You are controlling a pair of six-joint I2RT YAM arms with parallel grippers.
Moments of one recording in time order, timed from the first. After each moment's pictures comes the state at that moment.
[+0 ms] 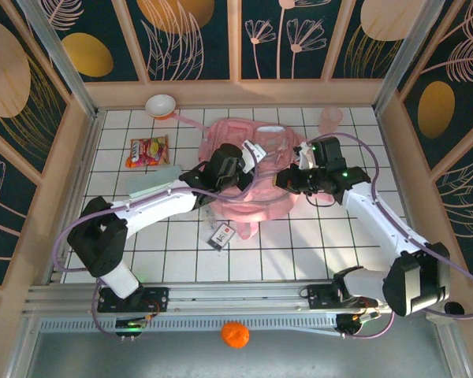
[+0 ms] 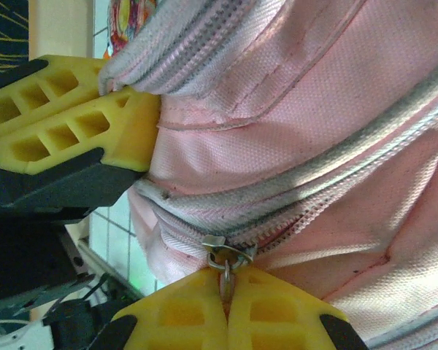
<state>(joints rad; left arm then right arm) -0.82 1.65 1.16 -0.01 -0.12 0.21 0.36 1.25 0.99 -0.59 -0.63 0.59</state>
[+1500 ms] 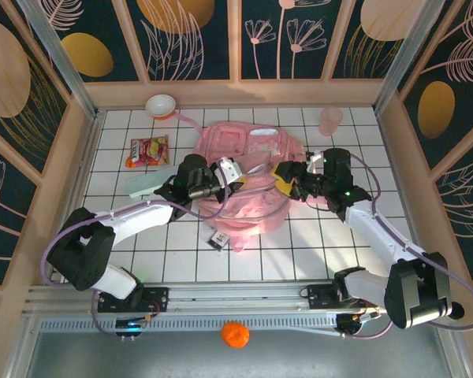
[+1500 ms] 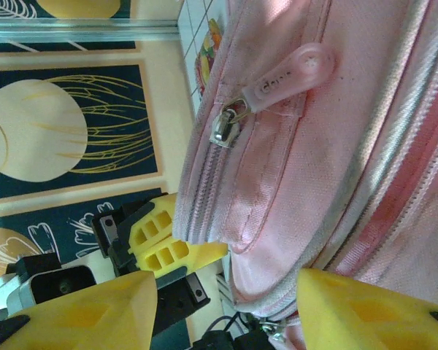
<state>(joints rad) -0.67 1.50 0.82 0.32 0.39 0.35 0.29 1.17 0.72 -0.06 -0.77 1.16</state>
